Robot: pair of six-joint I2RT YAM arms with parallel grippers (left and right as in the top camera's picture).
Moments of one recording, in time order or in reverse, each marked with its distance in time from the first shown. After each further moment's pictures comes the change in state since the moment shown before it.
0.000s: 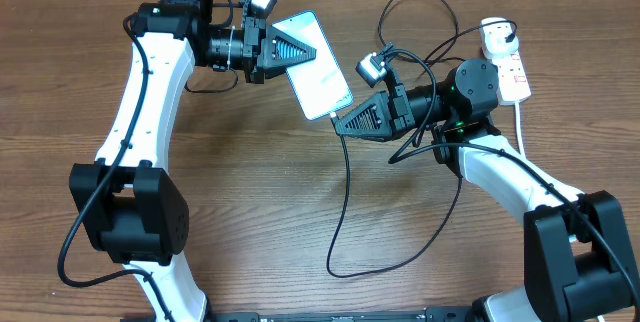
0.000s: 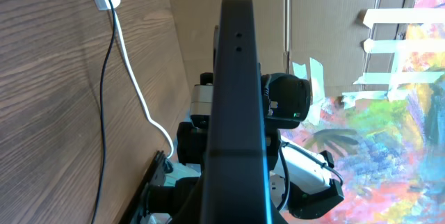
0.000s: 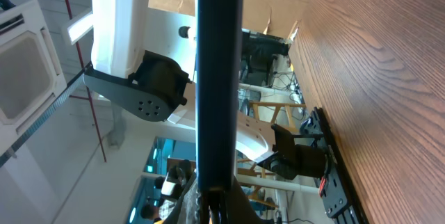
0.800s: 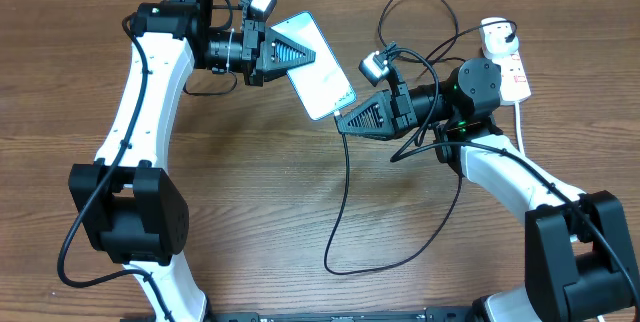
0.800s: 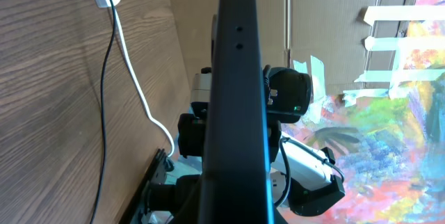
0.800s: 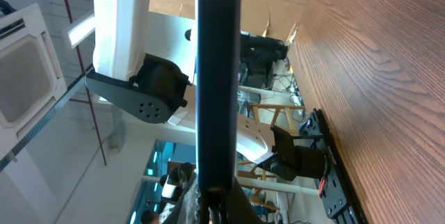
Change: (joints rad) left arm 0.002 0.000 0.000 -0.052 0.000 0.054; right arm -0.013 0.000 0.000 0.000 0.000 0.003
